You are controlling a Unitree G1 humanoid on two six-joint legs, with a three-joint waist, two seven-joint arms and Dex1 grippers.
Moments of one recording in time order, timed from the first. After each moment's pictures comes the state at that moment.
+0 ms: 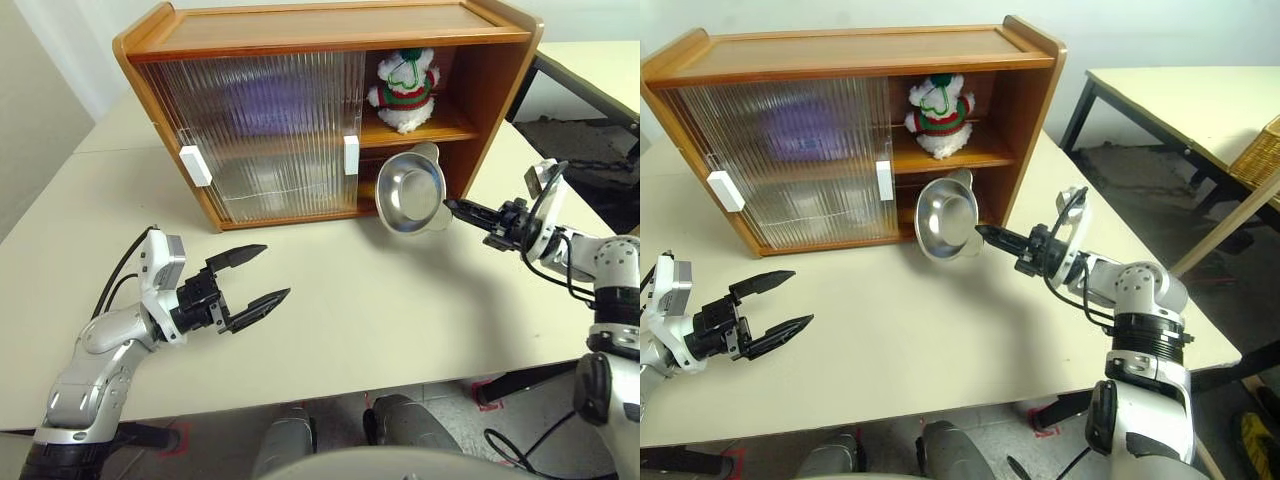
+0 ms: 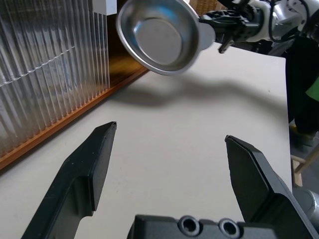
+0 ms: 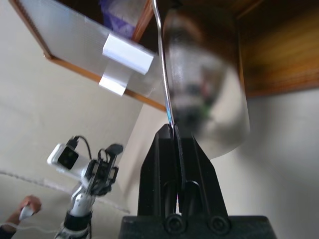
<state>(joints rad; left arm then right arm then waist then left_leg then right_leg) 0.17 0.65 0.20 -0.29 -0.58 0.15 -1.01 -0.58 -0.53 -0.37 0.44 0.83 1.20 0.93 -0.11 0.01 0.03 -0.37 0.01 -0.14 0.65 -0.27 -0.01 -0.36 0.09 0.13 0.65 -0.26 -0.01</state>
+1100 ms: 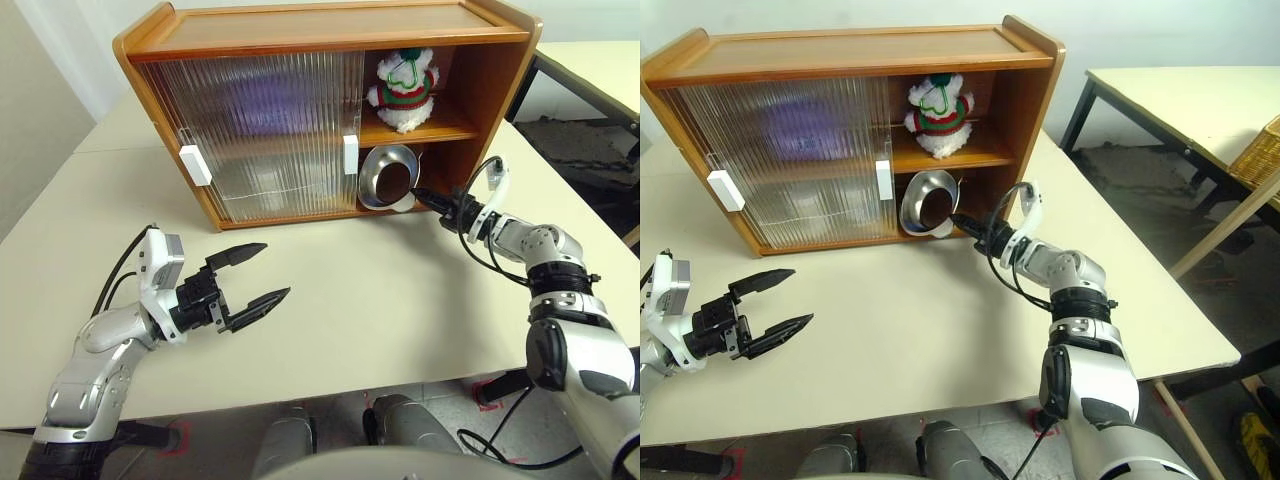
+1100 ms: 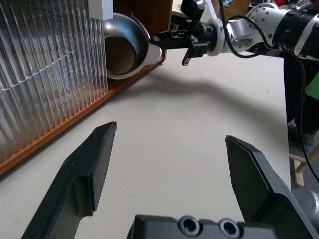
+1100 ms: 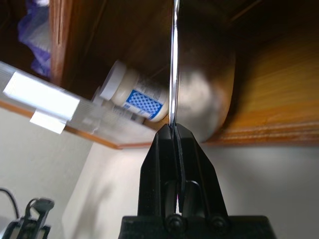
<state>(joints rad) 0.16 0.65 0.20 -0.29 -0.58 0.14 -1.02 -0.76 -0.35 -0.31 0.79 0.64 0.77 0.80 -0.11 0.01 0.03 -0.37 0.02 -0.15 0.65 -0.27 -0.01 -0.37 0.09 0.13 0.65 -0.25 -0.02</state>
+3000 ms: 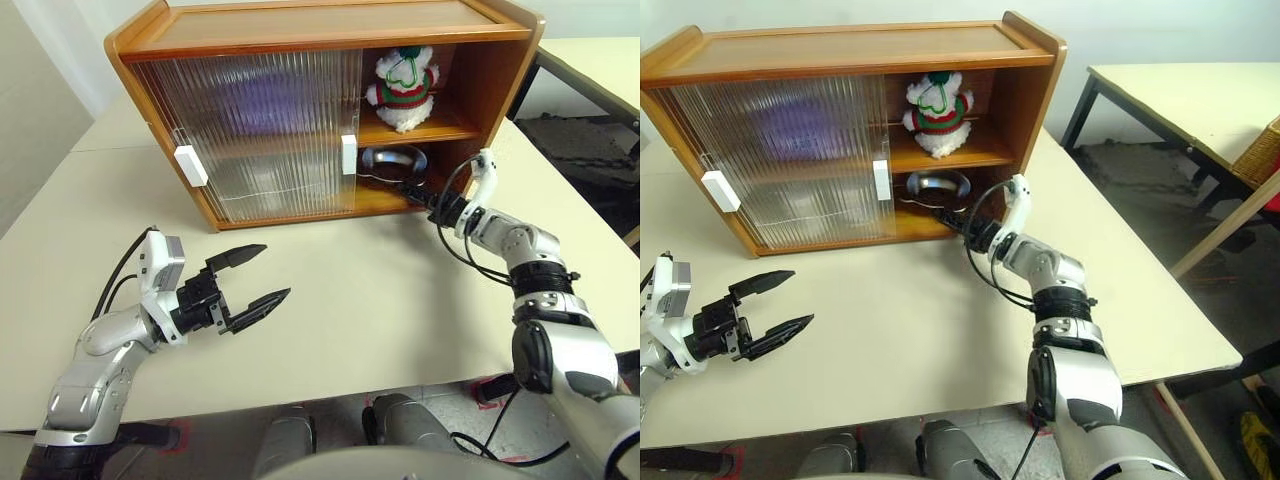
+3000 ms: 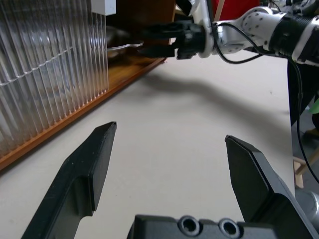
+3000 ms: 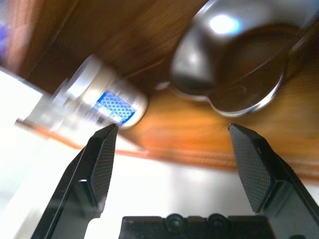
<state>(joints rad) 0.17 0.64 0.20 -0.30 -0.58 0.14 -1.00 -0.72 -0.32 -0.25 0.67 0.51 0.67 0.81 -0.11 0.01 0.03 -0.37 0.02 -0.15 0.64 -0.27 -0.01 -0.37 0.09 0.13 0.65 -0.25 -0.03</state>
